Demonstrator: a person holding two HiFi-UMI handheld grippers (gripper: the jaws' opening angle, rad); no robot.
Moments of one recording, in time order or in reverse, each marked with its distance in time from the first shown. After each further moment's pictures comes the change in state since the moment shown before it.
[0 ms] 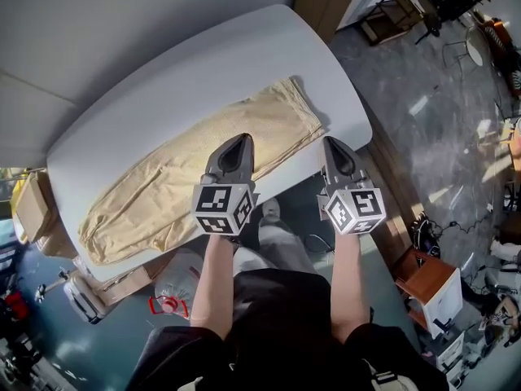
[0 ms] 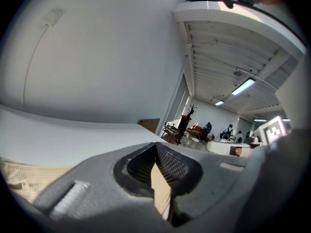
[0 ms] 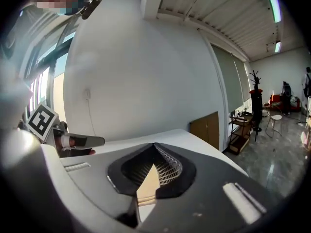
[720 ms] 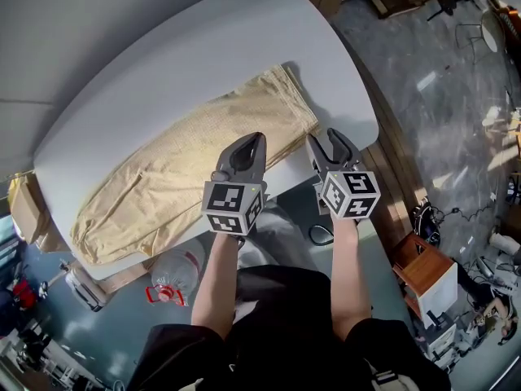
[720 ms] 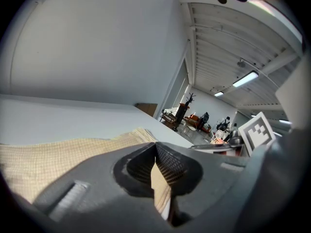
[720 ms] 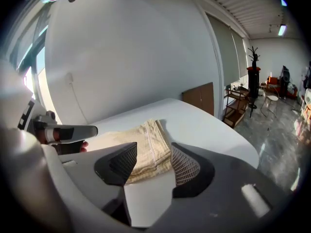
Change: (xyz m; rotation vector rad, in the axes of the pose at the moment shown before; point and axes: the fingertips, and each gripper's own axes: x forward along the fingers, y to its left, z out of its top) left arm 0.082 -0.018 -0.069 -0.022 0.162 -0.036; right arm 0.060 -0.072 -0.099 0.101 0.309 -0.032
